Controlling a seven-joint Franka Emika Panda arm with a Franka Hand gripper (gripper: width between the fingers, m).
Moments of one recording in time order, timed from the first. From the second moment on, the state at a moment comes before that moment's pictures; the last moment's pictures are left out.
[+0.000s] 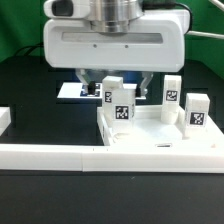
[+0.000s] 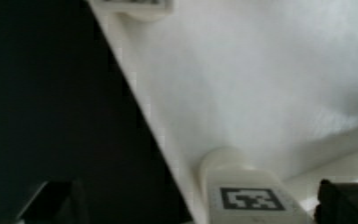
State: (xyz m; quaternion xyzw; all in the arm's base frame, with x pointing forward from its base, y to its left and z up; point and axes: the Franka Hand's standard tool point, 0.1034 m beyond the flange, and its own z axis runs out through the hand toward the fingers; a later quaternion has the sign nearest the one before) arm 0.588 -0.013 0.086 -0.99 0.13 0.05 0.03
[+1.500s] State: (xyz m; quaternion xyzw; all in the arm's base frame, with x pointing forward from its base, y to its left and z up) arm 0.611 0.003 0.079 -0.99 0.13 0.00 0.03
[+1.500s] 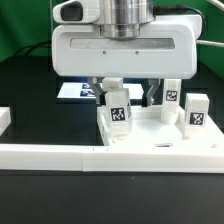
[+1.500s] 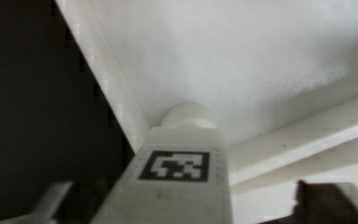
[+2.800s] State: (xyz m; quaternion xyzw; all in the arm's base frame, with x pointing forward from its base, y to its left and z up) arm 0.616 0.005 0.077 -0.95 0.32 0.00 0.03
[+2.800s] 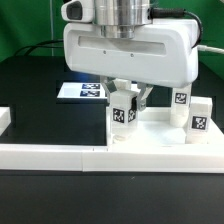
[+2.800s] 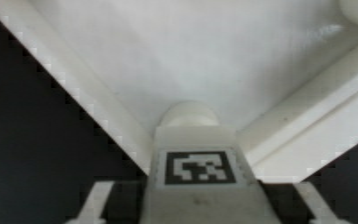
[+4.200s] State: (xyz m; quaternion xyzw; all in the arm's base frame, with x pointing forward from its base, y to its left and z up) arm 0.616 0.008 0.076 -0.68 0.73 0.00 0.11
